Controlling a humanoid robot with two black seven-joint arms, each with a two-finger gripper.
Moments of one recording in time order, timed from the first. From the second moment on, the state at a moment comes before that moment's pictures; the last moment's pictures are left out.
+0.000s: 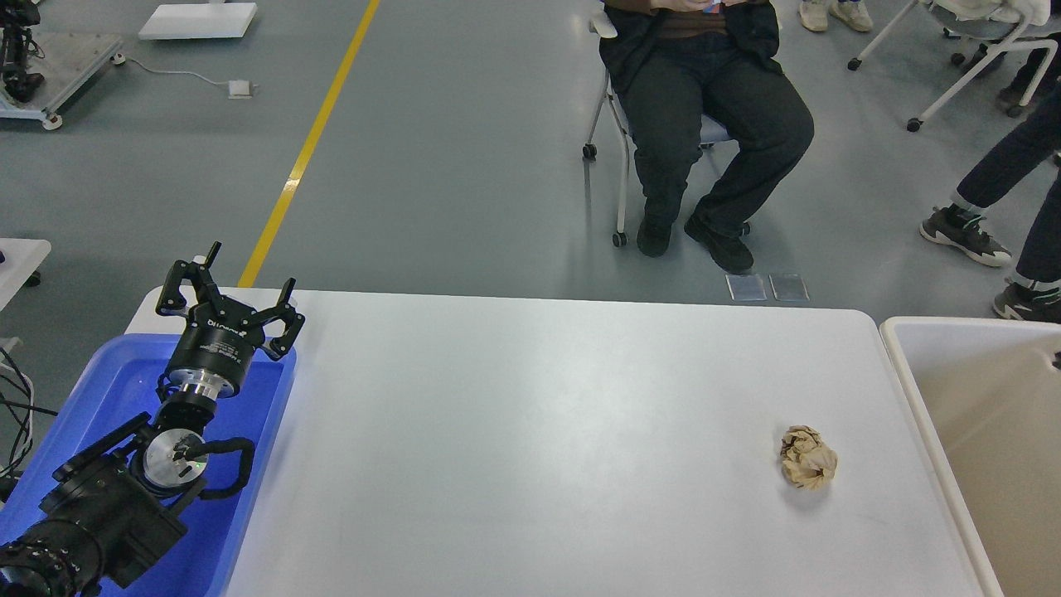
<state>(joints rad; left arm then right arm) -0.58 0.33 -0.78 -0.45 -0.16 -0.64 -0.52 0.73 -0.61 0.05 0.18 -0.32 0.05 0.16</state>
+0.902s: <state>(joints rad) -0.57 0.33 -0.78 -0.45 -0.16 -0.64 -0.52 0.83 -0.58 0.52 0.53 0.27 0.25 0.15</state>
